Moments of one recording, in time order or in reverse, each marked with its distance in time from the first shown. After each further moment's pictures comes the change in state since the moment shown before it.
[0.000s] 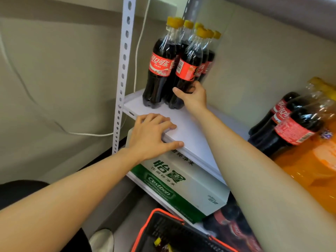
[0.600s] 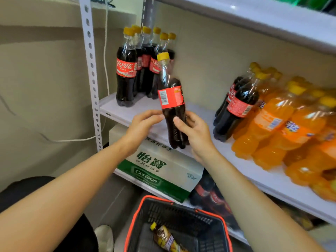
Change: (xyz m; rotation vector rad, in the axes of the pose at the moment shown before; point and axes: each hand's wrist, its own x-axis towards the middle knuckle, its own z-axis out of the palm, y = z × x) left_hand -0.004 0.074 -0.040 -1.119 -0.142 -0.328; right_hand -0.180 -0.017 -0.108 0.374 -0.091 0.092
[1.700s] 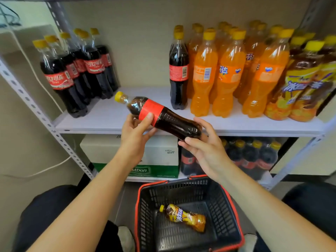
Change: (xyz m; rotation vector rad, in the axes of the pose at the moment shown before) left_hand -0.051 -0.004 0.105 -0.374 -0.105 -0.073; right_hand -0.153 0.029 -0.090 0.587 0.329 0.111
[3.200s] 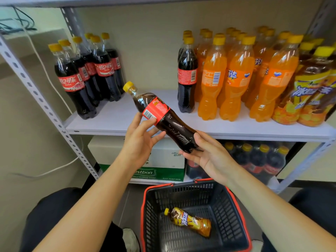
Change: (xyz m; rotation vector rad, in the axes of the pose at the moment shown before) left_hand -0.004 0.018 -0.016 -0.133 -0.218 -0.069; right_hand -0.003 -0.002 0.010 0.026 -0.121 0.205
